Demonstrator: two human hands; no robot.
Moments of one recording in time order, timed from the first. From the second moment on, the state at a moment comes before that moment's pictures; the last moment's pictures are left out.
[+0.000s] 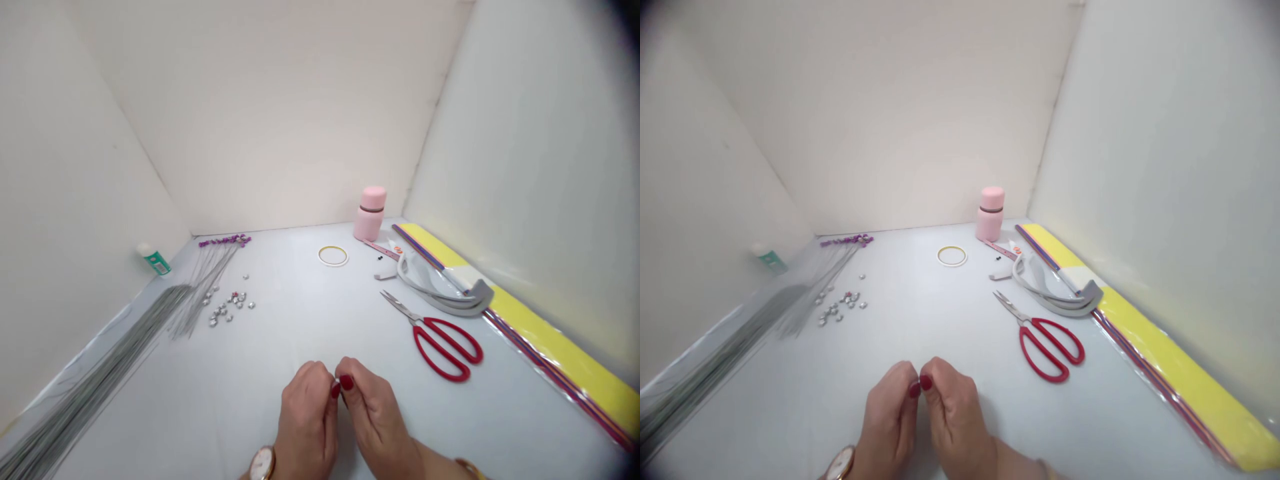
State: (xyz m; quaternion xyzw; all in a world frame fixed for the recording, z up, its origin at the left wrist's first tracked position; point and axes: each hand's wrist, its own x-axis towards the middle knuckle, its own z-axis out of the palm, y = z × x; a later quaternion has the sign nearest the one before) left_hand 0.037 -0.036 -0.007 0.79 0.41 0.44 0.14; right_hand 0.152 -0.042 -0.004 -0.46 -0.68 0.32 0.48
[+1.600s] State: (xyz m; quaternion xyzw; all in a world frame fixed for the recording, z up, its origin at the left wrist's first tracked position) left_hand 0.034 -0.034 -0.005 0.75 0.41 0.45 0.26; right_hand 0.159 -0.039 -0.002 -0.41 -0.69 0.31 0.51
